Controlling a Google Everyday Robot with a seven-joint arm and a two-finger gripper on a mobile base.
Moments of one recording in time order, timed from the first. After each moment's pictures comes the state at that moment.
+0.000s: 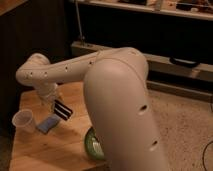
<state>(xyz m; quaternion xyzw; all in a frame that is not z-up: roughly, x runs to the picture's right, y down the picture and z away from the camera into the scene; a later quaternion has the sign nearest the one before) -0.261 0.077 0.736 -0.28 0.10 0.26 0.92</state>
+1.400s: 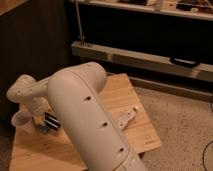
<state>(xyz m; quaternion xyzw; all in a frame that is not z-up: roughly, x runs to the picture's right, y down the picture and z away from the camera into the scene) -0.335 0.155 0.819 -0.31 0.12 0.21 0.92</state>
